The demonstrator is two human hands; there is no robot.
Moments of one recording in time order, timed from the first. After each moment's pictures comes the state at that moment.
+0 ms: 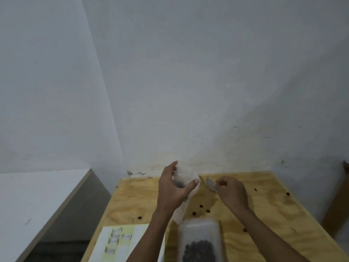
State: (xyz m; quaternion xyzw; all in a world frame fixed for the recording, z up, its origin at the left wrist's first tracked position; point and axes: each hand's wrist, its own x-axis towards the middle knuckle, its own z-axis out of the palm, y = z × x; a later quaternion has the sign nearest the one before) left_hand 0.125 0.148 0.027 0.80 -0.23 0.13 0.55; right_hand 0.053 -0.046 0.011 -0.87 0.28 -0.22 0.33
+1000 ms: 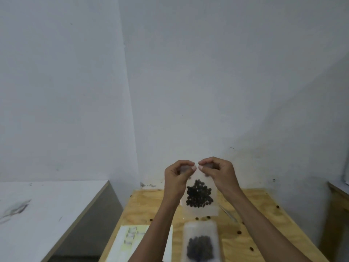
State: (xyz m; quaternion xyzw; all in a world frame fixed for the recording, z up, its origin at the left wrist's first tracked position) left_hand 0.038 0.176 0.145 0.61 -0.27 0.07 0.74; right_hand -0.026 0.034 0.164 -0.71 0.02 -0.31 0.63
